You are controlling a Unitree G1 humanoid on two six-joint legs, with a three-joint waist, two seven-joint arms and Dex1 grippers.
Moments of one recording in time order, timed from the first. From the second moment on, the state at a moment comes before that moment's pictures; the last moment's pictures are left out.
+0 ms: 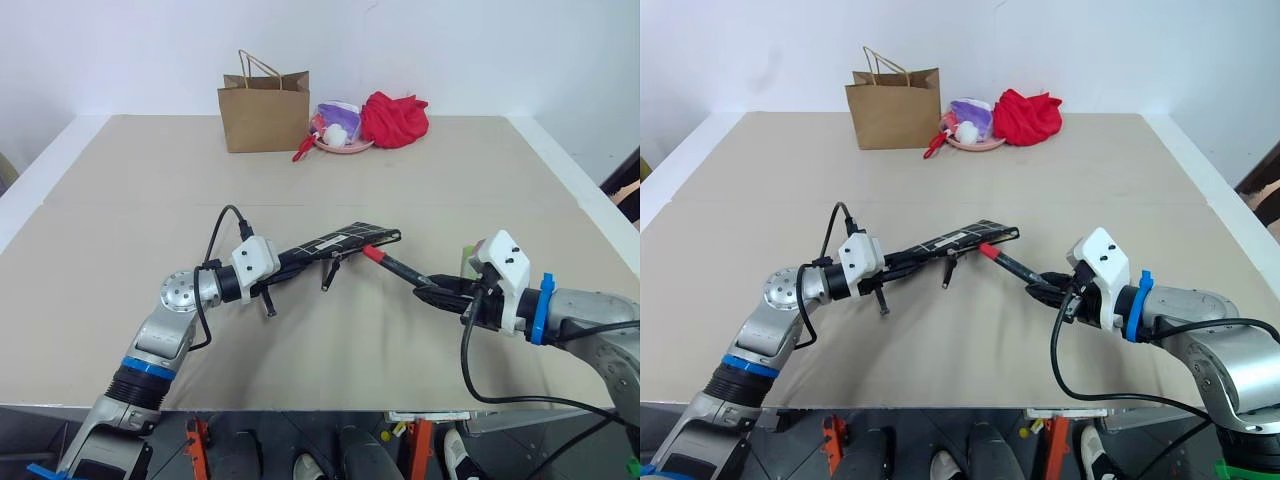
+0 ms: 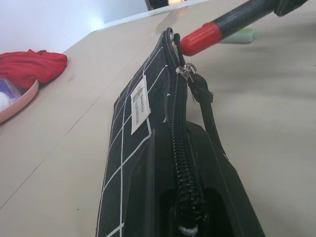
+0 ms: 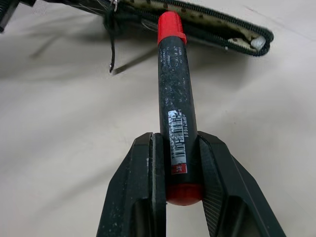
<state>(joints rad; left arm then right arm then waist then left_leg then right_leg) -0.44 0.42 -0.18 0.08 -0.18 -0.08 -0.88 -0.16 -0.88 -0.22 -0.52 0.61 0.90 0.76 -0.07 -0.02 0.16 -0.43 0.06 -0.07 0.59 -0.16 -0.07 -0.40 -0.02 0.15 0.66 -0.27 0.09</state>
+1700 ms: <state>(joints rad) -0.43 0.40 -0.18 0.06 -0.16 -0.08 -0.88 -0.56 -0.93 0.04 -0.33 0.63 1.17 0.77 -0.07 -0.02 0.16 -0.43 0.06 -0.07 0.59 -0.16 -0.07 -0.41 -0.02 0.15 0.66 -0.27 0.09</state>
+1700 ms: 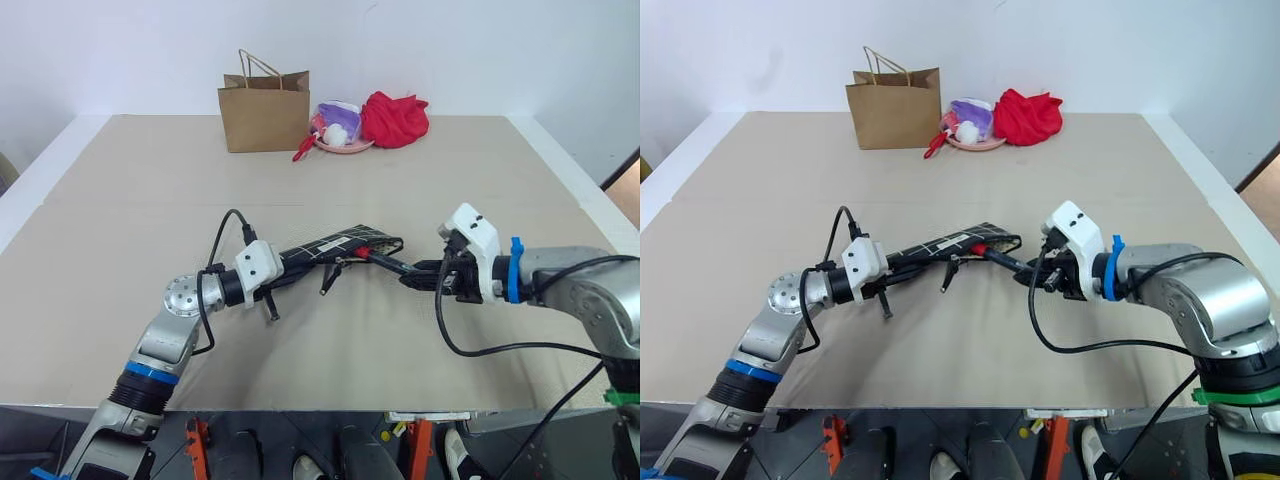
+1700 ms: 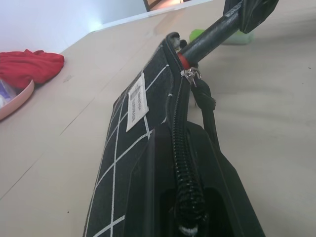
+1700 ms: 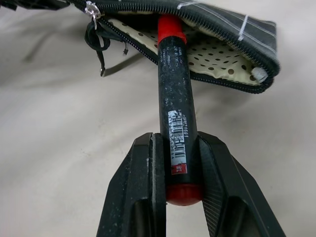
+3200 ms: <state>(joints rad) -0.39 0.38 -0.14 -0.02 -0.28 0.06 -0.88 -0.26 -0.47 -0.31 -0.35 0.31 1.16 0.12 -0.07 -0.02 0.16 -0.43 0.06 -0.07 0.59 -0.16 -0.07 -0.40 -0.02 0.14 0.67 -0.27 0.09</state>
